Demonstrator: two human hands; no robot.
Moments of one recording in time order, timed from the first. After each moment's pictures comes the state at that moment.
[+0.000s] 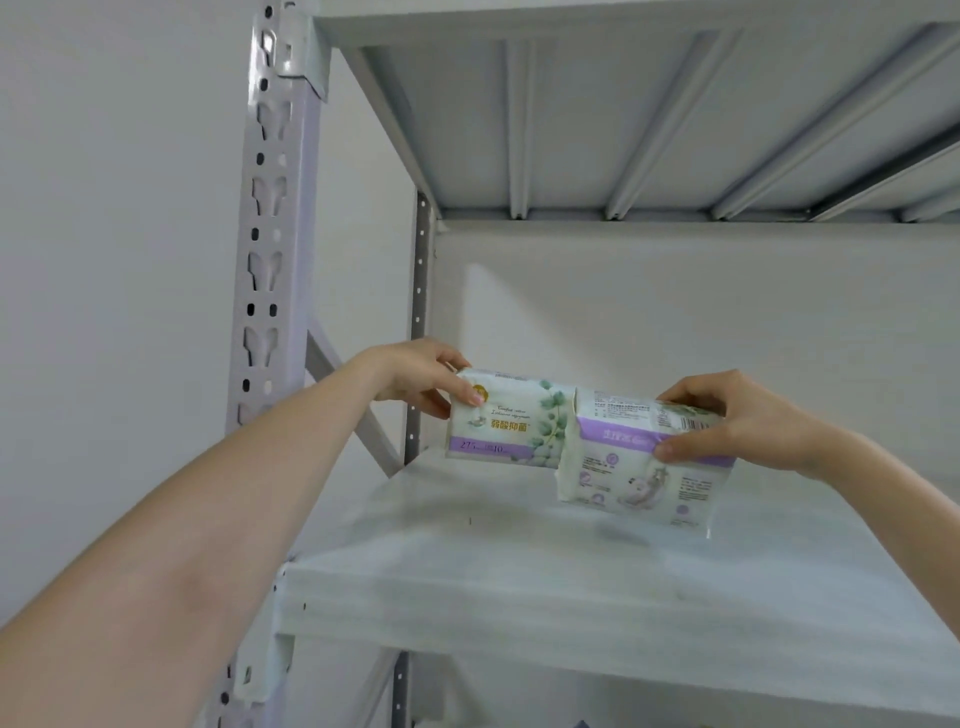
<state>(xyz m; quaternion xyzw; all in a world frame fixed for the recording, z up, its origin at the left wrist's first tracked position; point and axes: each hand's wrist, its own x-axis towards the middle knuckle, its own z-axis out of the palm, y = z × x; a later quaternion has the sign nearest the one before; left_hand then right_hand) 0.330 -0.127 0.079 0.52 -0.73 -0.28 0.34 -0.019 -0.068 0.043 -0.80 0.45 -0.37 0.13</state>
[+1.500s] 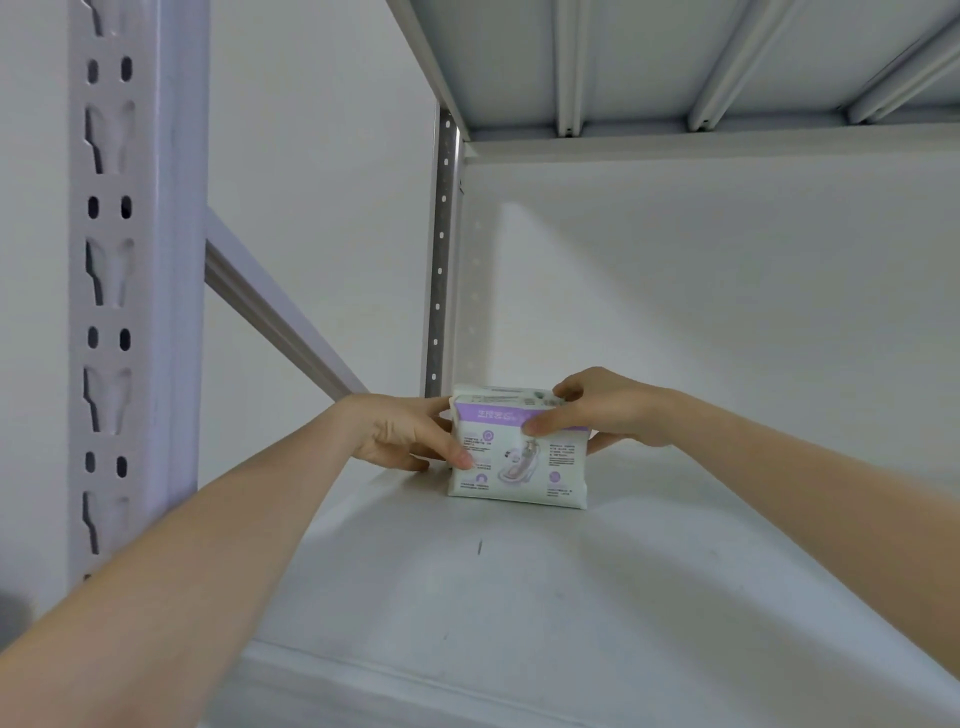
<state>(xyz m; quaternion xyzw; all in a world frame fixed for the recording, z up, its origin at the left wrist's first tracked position) 0.370 -0.228 -0.010 0.51 -0.67 -0.47 0.27 0.117 -0.259 0.024 -0.82 0.44 -0.24 0.27</state>
